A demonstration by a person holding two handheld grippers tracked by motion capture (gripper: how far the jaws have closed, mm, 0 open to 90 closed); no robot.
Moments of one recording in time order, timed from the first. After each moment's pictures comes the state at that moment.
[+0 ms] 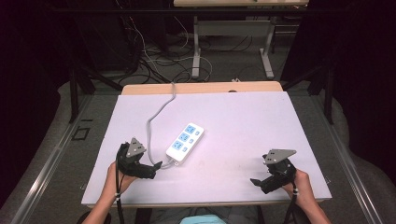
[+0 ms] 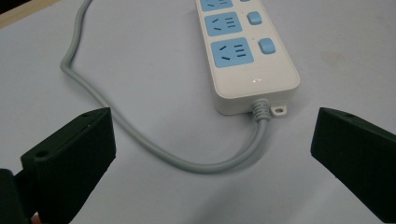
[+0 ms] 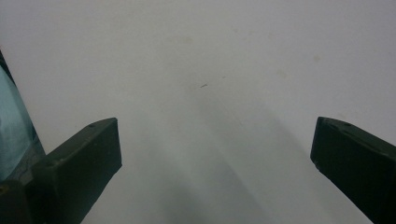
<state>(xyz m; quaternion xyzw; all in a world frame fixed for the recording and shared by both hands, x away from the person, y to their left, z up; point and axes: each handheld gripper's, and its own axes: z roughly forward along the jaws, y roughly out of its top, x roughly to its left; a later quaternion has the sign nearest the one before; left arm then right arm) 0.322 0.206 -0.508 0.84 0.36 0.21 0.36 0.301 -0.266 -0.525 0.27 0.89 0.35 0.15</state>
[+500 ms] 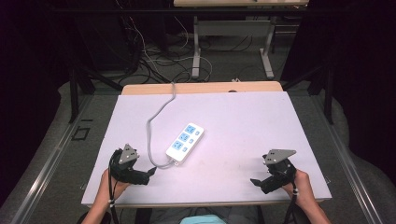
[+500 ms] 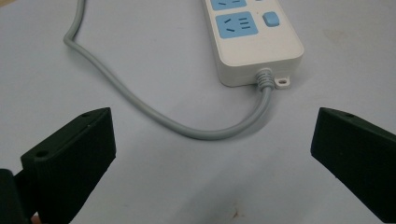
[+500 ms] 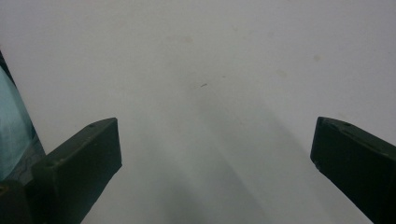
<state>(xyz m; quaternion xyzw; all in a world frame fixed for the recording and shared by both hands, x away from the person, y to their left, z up) 0.309 0.226 -0.519 0.84 0.36 0.20 0.36 0.302 -0.266 -0.525 0.27 0.89 0.34 0.15</state>
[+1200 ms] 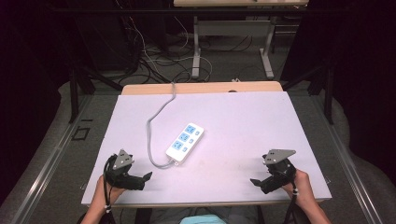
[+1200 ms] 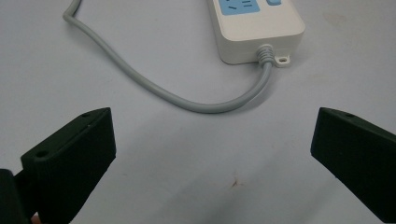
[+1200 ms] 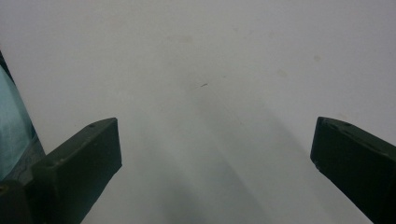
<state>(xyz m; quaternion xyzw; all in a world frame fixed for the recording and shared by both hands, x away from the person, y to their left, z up) 0.298 0.238 -0.528 0.83 0.37 0.19 0.36 0.301 -0.265 -0.524 0.27 0.89 0.34 0.15</state>
